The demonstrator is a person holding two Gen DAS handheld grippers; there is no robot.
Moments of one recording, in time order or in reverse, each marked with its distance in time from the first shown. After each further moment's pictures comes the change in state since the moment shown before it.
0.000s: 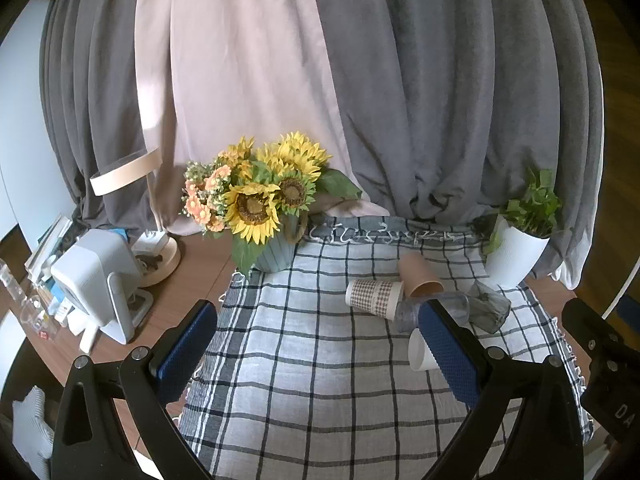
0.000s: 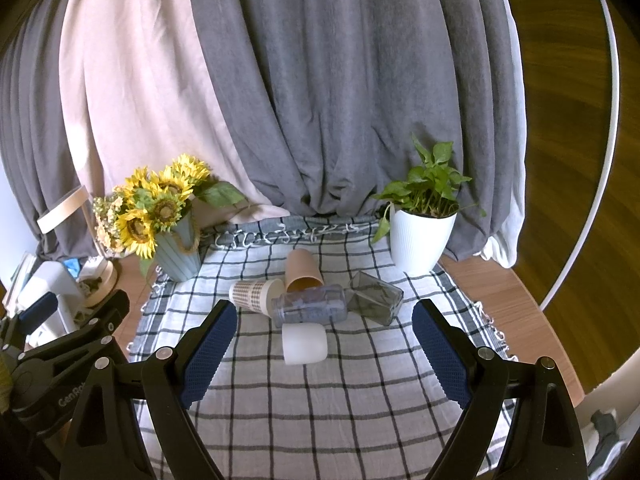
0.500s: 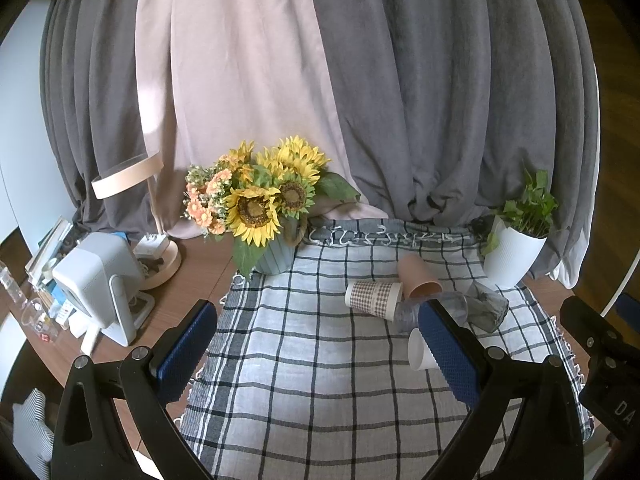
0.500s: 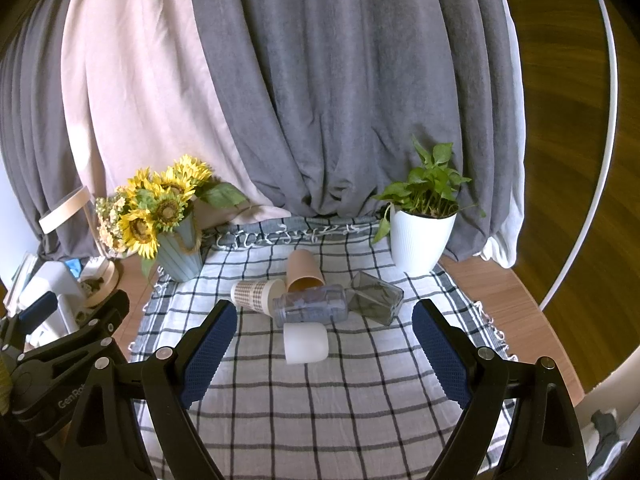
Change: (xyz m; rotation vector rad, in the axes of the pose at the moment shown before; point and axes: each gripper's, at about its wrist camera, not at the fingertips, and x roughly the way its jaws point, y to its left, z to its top) left arm -0.006 -0.001 -0.002 -0.002 -0.017 0.016; right arm -0.003 0.000 0.001 -0.001 -0.002 0.001
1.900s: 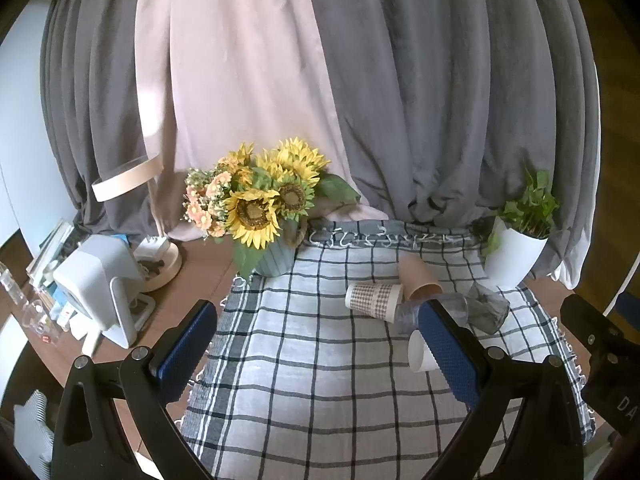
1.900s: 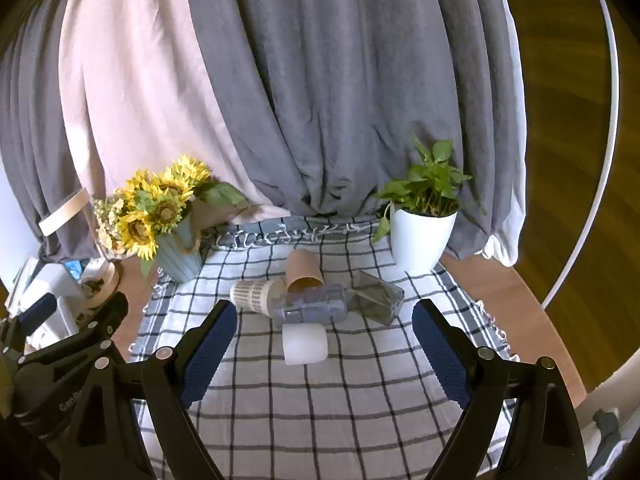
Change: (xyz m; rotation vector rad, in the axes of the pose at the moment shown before) left arm 0.003 -0.005 0.009 -0.050 0.010 0.150; right arm 0.003 -0.001 0.008 0.002 0.015 0.006
